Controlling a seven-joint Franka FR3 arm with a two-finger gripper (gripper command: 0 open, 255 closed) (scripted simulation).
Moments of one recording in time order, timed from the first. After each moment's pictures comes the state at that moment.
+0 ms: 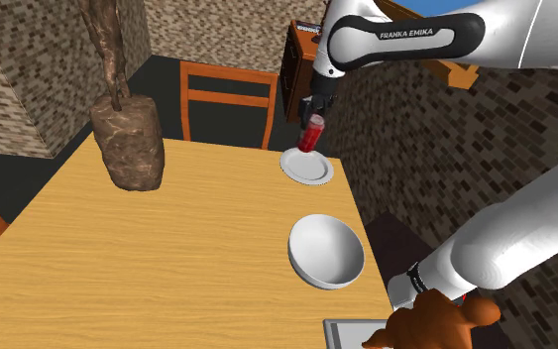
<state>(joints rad) 0.00 -0.09 0.11 -2.04 0.01 1.95 0.06</state>
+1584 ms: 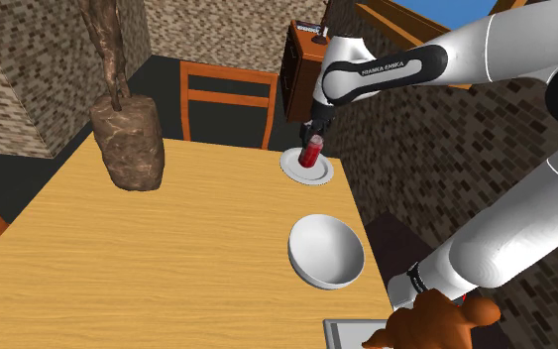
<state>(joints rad) -0.03 0.00 0.07 -2.18 0.00 2.17 -0.01</state>
